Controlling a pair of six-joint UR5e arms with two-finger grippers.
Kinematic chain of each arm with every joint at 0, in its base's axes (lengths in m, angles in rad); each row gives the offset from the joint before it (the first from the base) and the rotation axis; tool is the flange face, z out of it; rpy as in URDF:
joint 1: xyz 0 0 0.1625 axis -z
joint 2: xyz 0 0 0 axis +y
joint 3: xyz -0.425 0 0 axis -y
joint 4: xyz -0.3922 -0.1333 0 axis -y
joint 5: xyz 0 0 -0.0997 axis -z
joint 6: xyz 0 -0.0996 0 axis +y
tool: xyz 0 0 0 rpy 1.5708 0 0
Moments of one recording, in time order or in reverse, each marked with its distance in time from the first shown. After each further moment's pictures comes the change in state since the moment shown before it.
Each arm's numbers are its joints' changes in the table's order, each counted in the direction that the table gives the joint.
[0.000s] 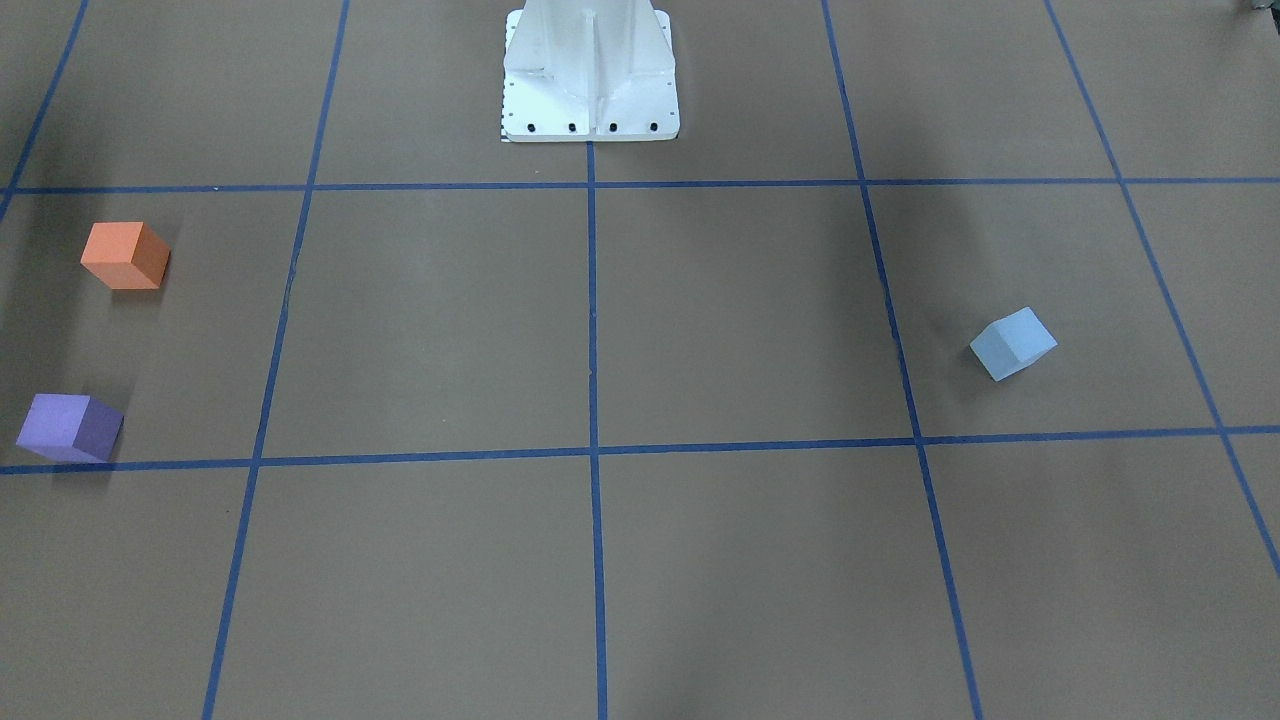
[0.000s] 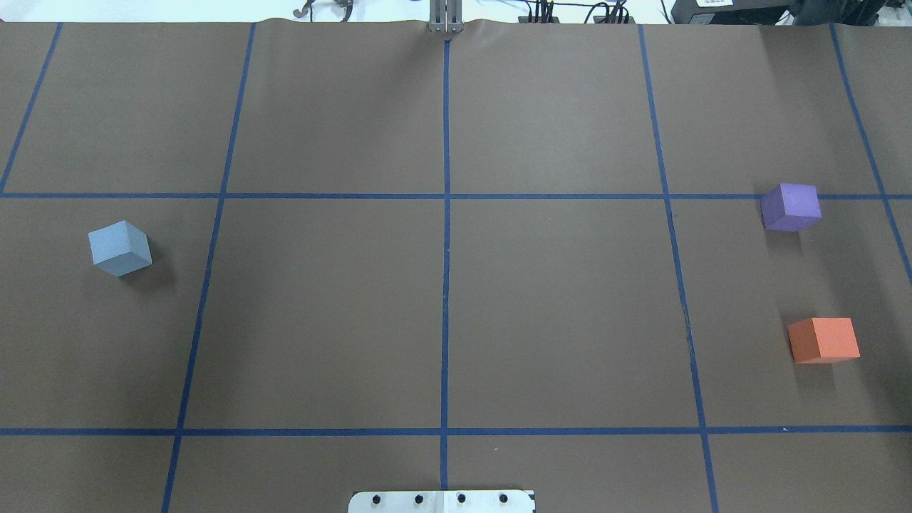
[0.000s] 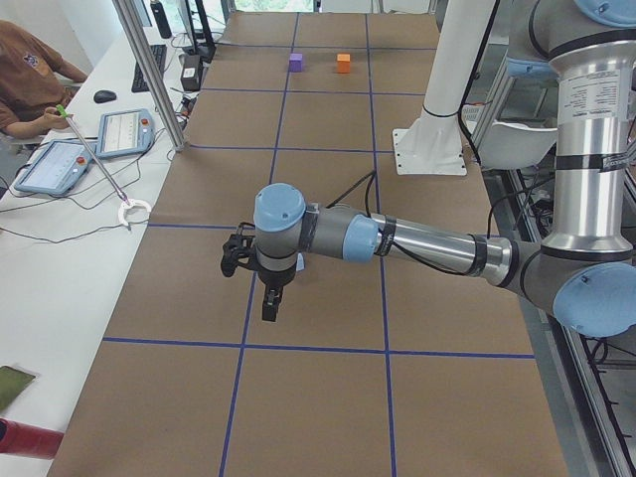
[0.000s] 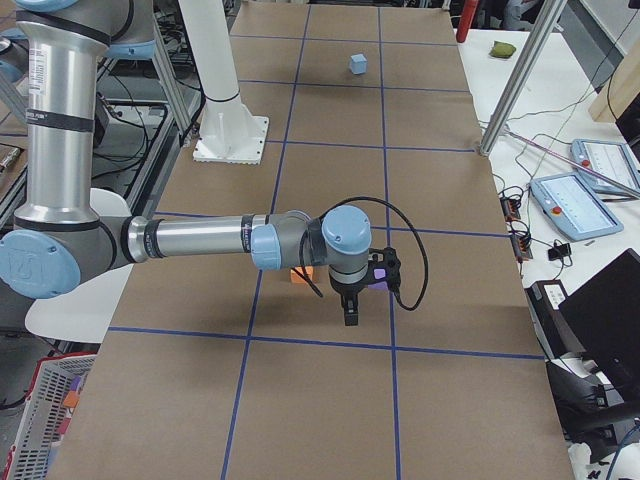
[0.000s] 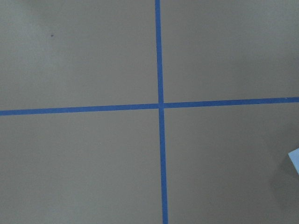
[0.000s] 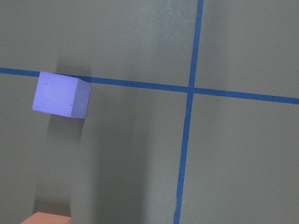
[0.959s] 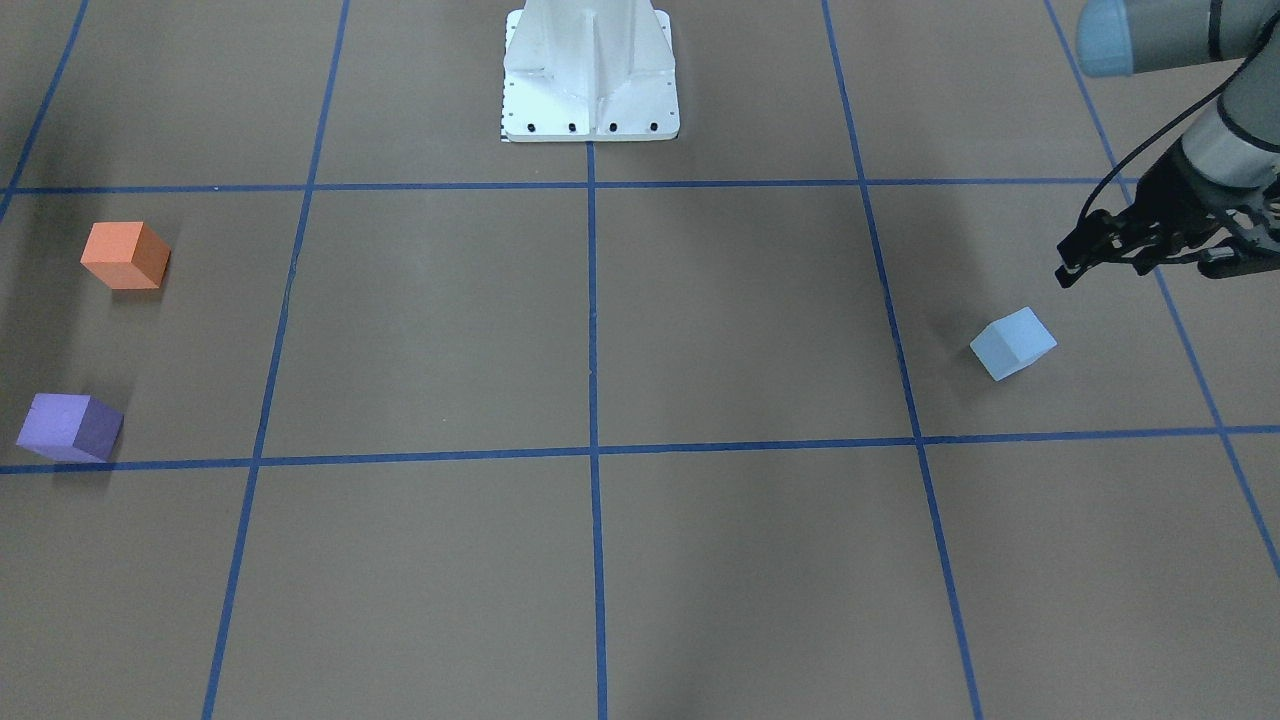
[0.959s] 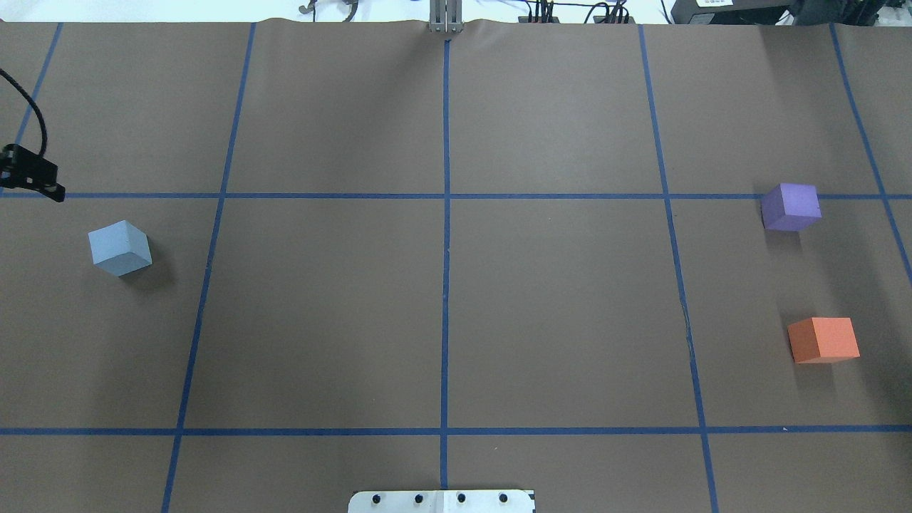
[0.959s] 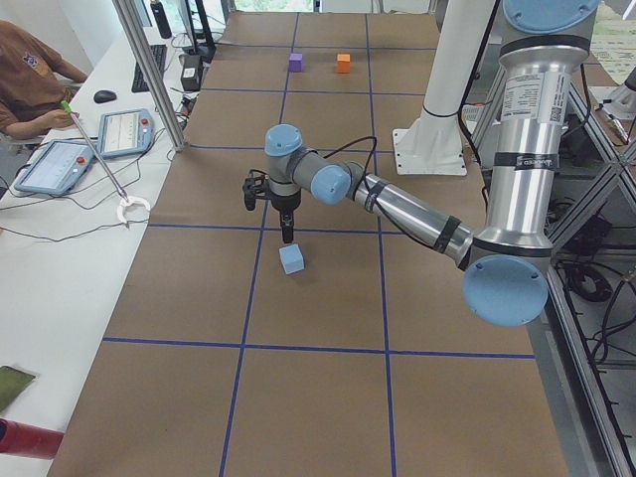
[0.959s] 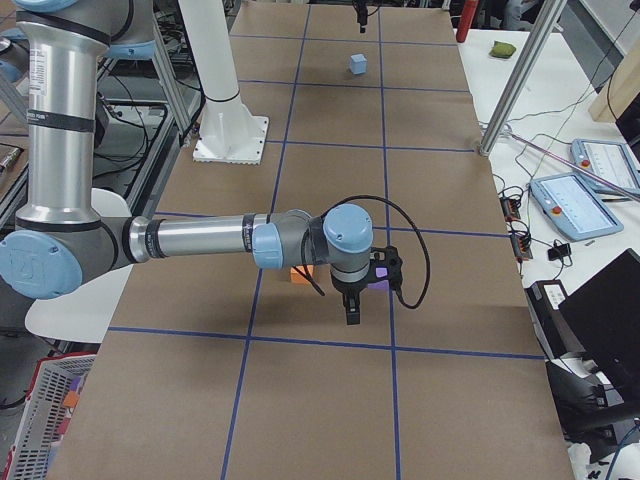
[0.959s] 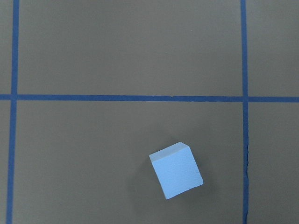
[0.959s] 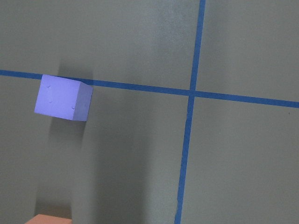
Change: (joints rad) left arm -0.468 0.125 -0.081 -0.097 0.151 0.836; right arm 0.000 -0.008 -0.001 -0.001 -0.002 0.000
